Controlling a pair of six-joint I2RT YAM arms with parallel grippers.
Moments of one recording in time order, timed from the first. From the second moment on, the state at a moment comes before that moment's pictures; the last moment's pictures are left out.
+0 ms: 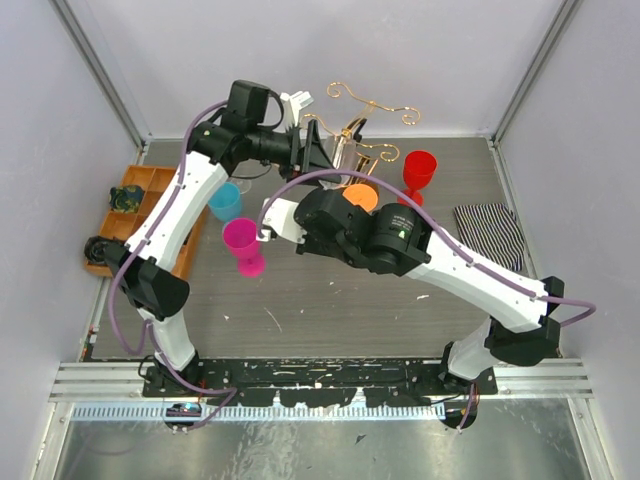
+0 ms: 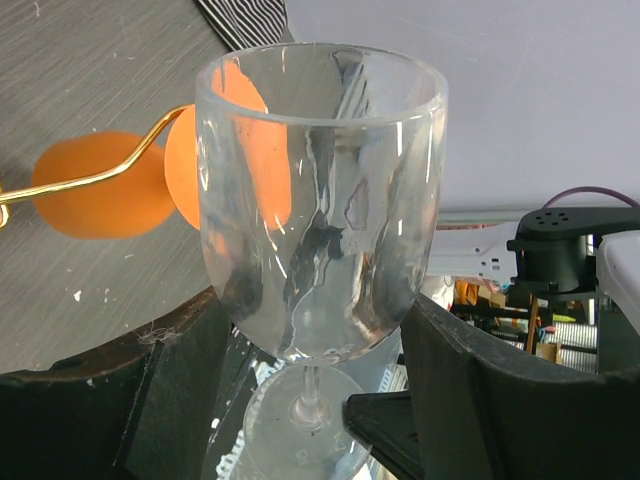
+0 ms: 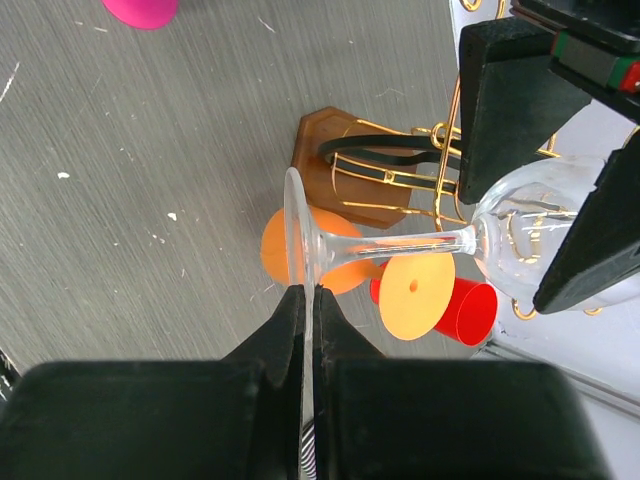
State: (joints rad) left arm -0.51 1.83 2.08 -0.88 0.87 -0.52; right arm 1.18 1.51 1.86 -1.11 0.44 -0.44
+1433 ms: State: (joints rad) left arm -0.52 1.78 1.92 -0.72 0.96 -0.66; right arm 1.30 1.61 1.94 -1.18 0.56 -0.41
